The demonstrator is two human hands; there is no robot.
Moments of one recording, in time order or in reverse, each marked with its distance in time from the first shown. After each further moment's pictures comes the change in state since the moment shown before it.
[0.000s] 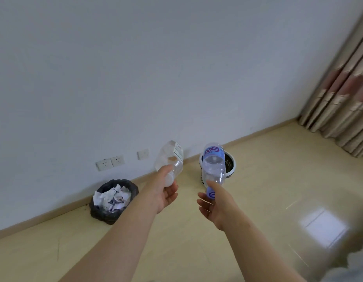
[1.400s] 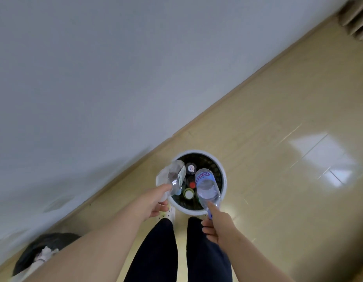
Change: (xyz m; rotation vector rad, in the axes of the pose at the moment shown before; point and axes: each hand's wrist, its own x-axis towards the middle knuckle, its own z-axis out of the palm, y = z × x) left_hand 0.637 0.115 0.334 0.863 0.067 -0.626; right_hand 0.603 -0.282 -0.072 -0.215 0.317 0.626
